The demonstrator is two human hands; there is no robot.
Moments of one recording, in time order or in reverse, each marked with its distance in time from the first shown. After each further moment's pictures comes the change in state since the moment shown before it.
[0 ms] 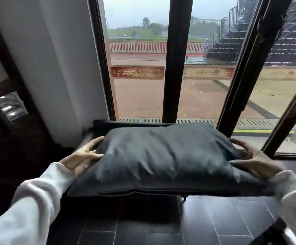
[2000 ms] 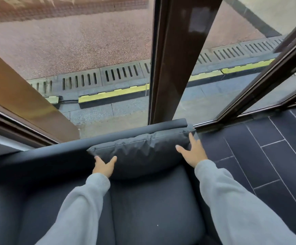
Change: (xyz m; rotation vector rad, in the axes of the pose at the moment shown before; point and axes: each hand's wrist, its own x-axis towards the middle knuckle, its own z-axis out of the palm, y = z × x) left_hand 0.926 -0.195 -0.059 0.634 0.230 -0.748; right_hand 0.831 0.342 0.023 -0.527 0.338 0.842
